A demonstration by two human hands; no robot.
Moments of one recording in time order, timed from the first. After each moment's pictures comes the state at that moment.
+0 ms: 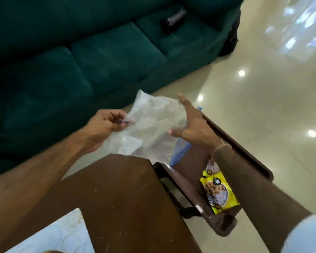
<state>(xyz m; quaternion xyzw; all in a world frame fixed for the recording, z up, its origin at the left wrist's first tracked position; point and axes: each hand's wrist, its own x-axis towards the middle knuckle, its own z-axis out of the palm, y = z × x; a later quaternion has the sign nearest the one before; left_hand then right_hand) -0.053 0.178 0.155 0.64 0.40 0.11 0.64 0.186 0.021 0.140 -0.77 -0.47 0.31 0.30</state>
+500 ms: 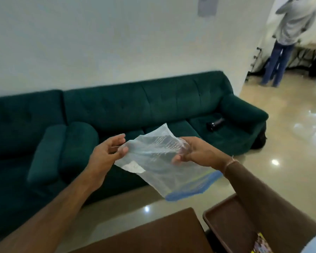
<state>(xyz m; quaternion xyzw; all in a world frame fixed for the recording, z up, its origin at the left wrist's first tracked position) -0.326 0.196 0.429 0.61 0.45 0.38 0.53 -0.024 0.118 0.453 -0.58 -0.65 0.39 0.30</state>
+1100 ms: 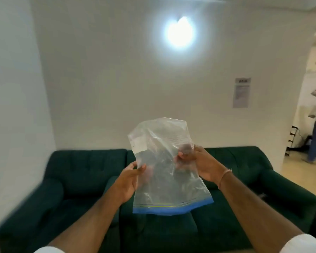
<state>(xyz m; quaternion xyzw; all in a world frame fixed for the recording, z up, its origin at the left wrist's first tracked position) -0.551 0.122 0.635 0.48 0.33 0.51 0.64 -0.286 0.082 0.712 -0.34 -0.57 0.56 0.50</state>
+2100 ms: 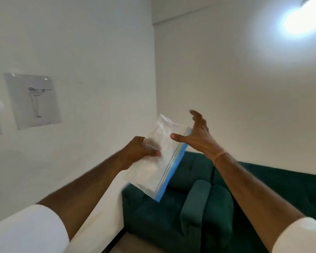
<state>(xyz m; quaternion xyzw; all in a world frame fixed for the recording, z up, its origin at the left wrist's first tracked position) -0.762 -0.028 0.754 0.59 0.59 0.48 0.26 -0.542 0.071 0.784 -0.32 -0.80 0.28 0.43</state>
